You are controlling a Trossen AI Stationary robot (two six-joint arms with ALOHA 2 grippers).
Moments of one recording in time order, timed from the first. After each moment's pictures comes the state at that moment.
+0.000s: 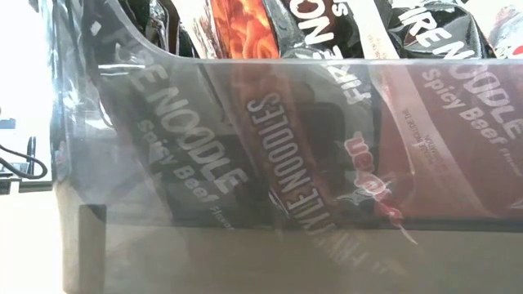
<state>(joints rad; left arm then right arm) -0.24 0.88 0.76 -0.86 -0.55 -0.43 0.03 2.11 1.46 0.20 0.29 0.41</state>
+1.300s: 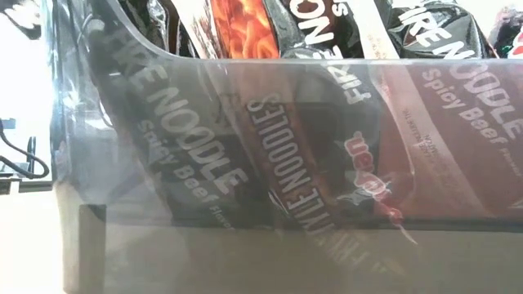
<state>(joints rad) -0.75 0.98 0.76 -0.51 -0.25 -0.70 0.12 1.86 1.46 -0.11 0.40 0.15</state>
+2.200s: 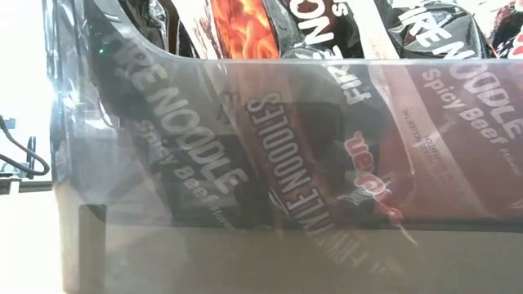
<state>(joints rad) -1.03 1.26 0.59 -0.63 0.18 -1.29 0.37 1.73 1.46 -0.45 0.68 0.32</state>
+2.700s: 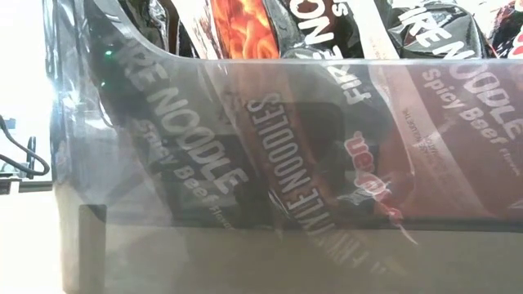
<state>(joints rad) -1.01 1.28 0.59 -0.48 0.08 -0.98 0.37 1.73 1.46 -0.49 0.65 0.34</state>
